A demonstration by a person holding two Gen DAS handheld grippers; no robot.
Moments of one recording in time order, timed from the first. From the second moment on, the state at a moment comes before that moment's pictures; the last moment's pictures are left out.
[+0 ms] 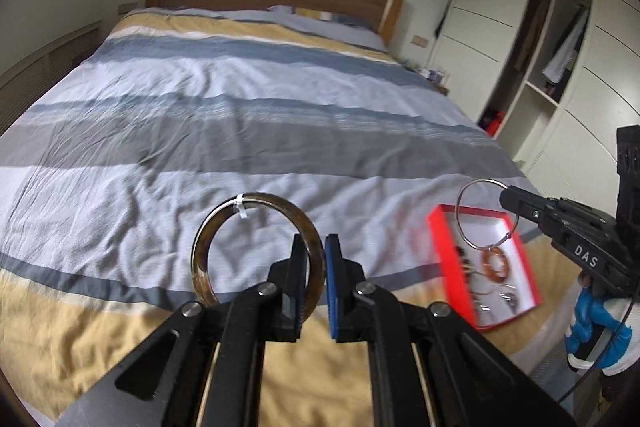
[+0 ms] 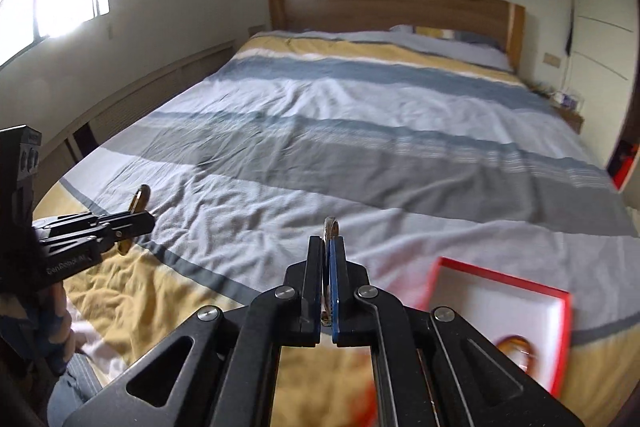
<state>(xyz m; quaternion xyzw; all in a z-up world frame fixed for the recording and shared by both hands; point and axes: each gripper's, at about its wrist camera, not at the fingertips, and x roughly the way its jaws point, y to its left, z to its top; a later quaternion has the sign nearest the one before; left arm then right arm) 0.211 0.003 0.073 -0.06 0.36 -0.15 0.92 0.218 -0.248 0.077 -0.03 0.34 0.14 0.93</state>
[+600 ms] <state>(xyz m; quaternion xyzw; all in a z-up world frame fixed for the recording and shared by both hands) 0.228 -0.234 0.039 0.02 0.41 -0.29 0.87 0.212 -0.413 0.033 0.02 0.37 0.06 0.93</state>
